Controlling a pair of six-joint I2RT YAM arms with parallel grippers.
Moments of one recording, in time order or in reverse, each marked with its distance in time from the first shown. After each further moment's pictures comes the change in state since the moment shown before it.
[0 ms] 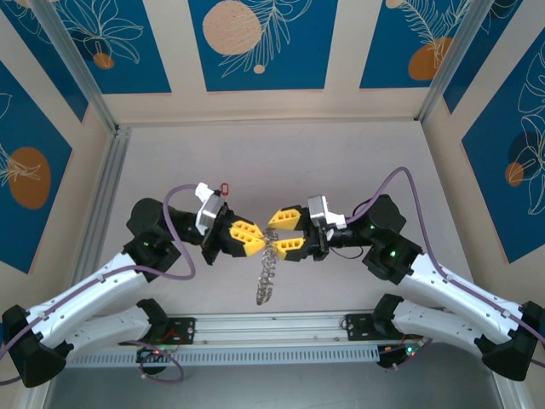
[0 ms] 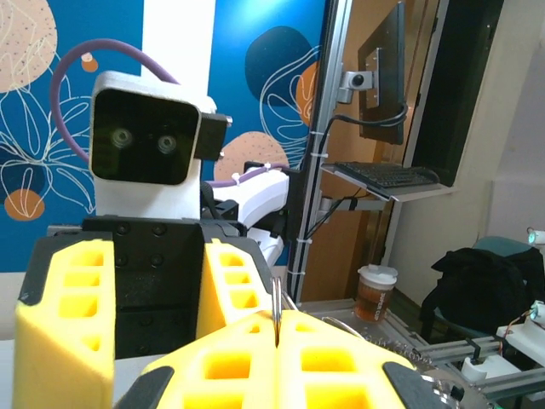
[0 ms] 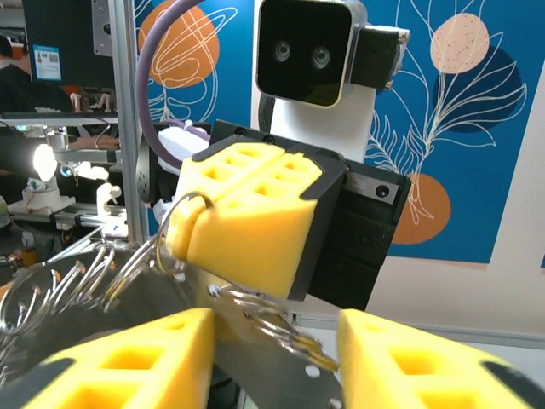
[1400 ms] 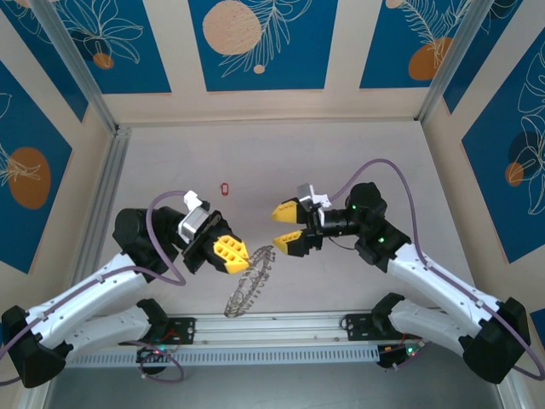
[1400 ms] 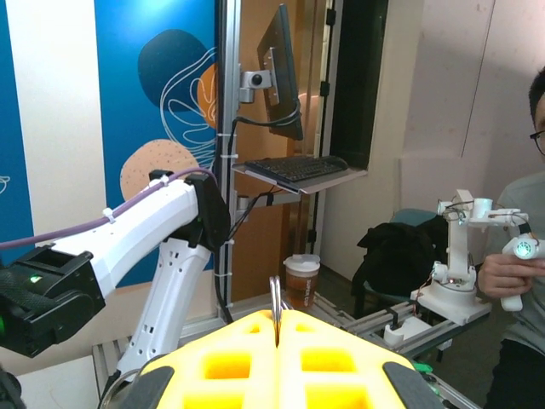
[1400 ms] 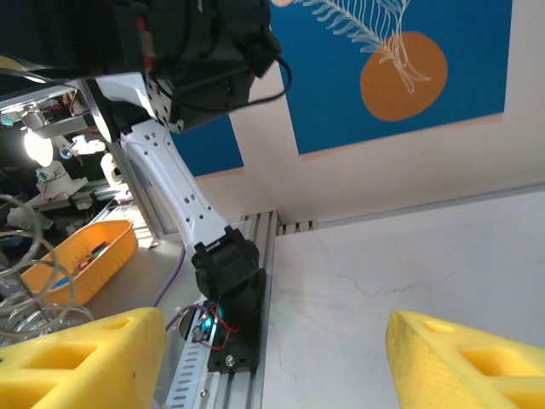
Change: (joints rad) left arm -0.003 -0.004 -0.001 0.284 0.208 -0.226; right arm -0.232 0.084 -0.086 -0.069 -0.212 0.109
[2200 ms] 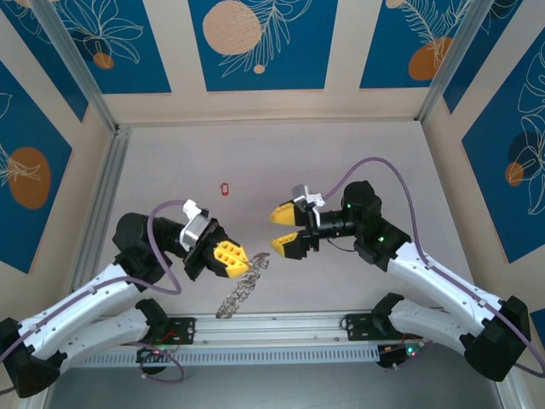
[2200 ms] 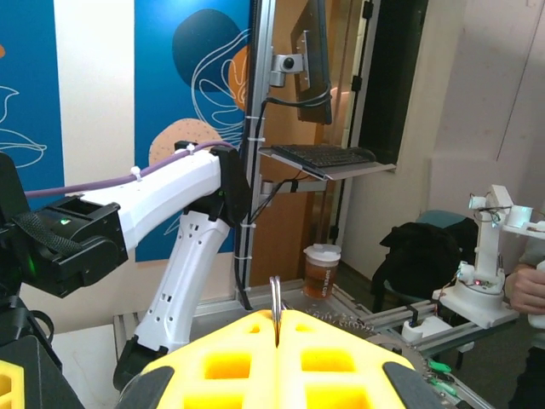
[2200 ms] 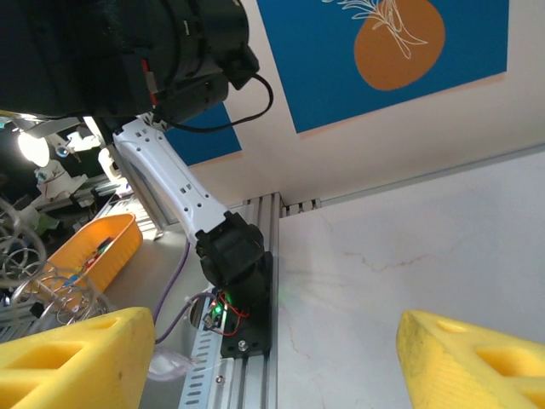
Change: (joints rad) left arm 0.000 -0.094 -0.076 -0.196 -0.061 0.132; right arm 0.027 0.031 0.040 -0.119 0.032 -0.001
